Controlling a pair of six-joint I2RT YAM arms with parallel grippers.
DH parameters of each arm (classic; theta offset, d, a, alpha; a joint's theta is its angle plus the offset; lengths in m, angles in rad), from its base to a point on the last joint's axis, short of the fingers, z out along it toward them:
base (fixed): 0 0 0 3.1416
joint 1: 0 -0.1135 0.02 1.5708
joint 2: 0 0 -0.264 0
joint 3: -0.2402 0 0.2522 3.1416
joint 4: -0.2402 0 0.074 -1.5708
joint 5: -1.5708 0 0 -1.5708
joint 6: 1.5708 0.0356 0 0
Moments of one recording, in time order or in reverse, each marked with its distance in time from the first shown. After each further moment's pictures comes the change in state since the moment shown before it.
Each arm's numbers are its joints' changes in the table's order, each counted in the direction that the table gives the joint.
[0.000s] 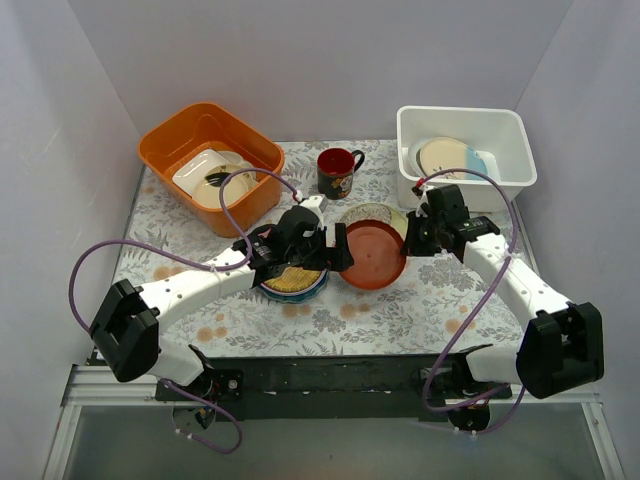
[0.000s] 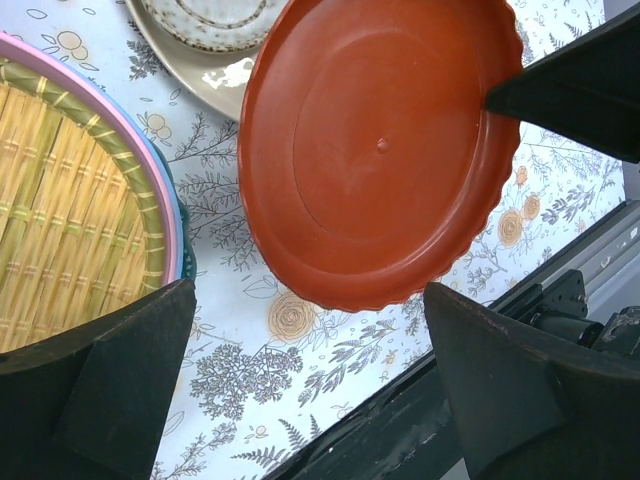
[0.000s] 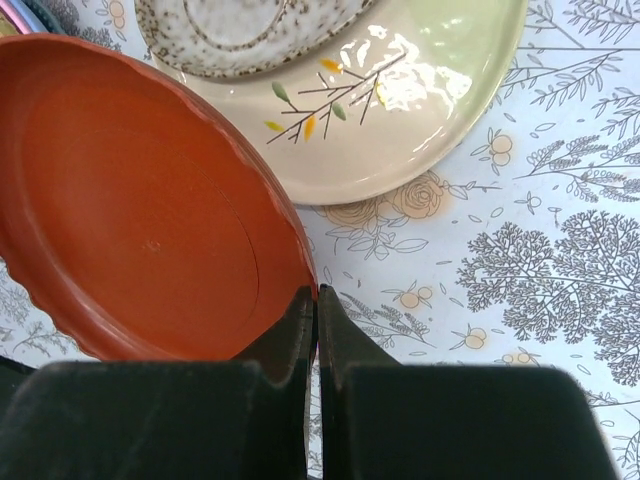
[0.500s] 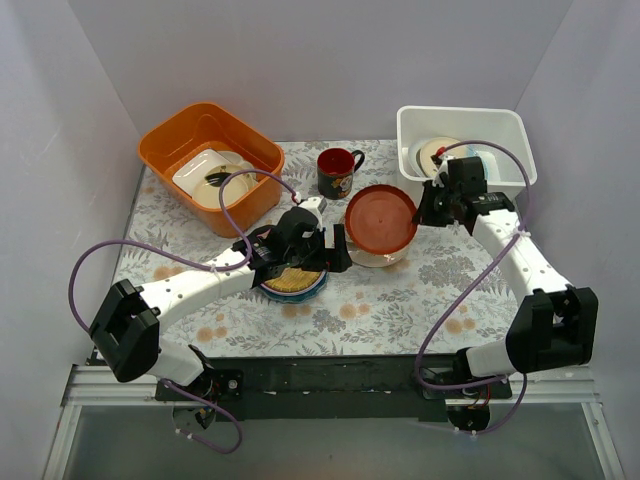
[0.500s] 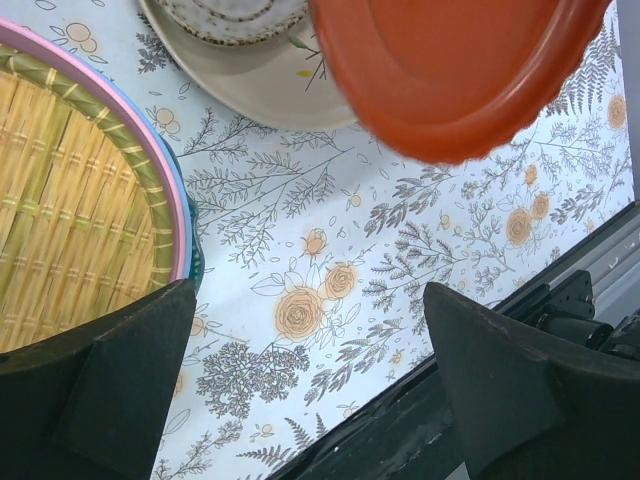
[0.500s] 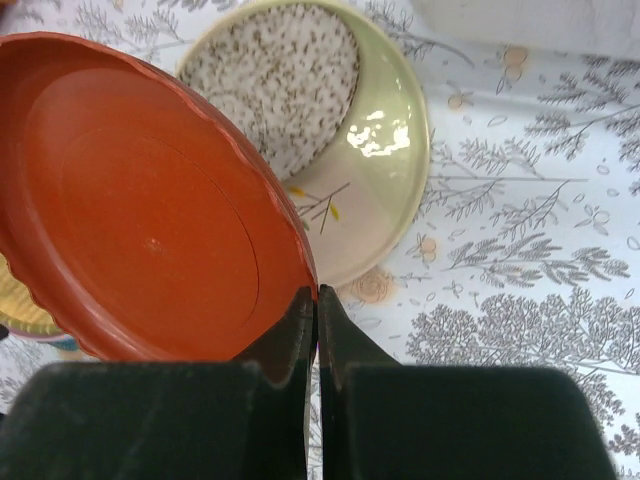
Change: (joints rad) left arm -0.004 -0.001 0.014 0.004 0.000 0.001; right arm 0.132 0.101 -0.182 0.010 0.031 -0.041
